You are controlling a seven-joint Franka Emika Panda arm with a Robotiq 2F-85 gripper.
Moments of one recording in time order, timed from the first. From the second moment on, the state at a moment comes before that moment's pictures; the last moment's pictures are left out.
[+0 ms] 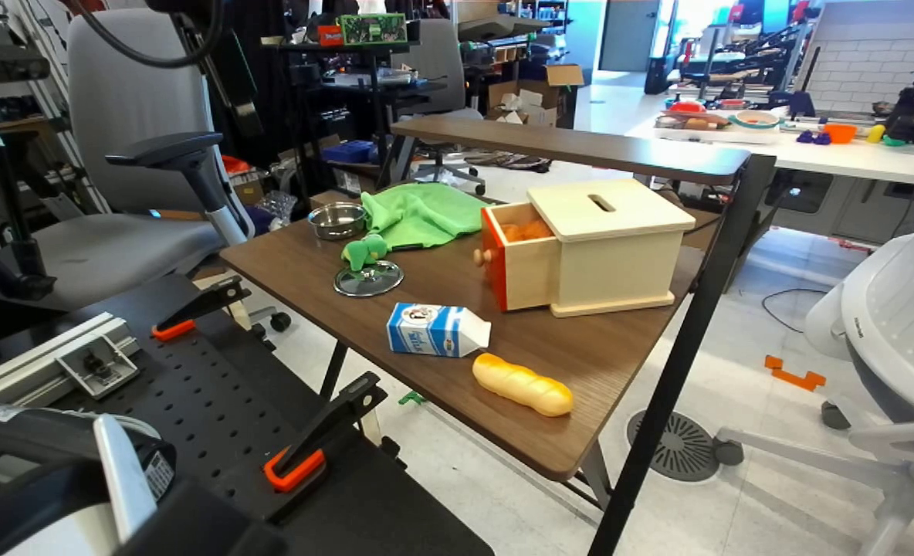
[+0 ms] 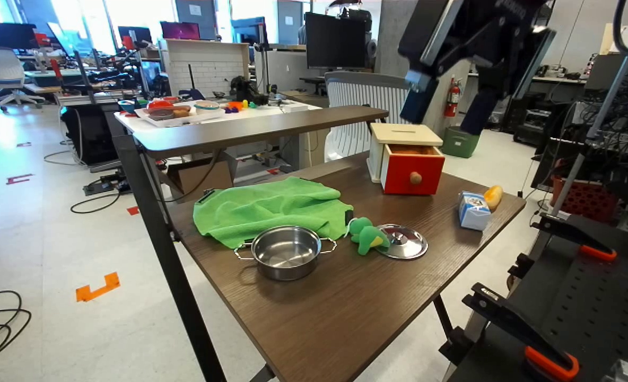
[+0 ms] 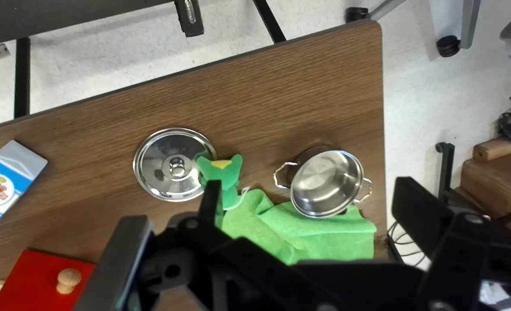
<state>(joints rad) 0.18 -0.20 0.18 -2.68 0.31 2.68 0.27</state>
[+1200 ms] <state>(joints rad) 0.21 0.49 0.04 -2.25 0.15 2.74 0.52</state>
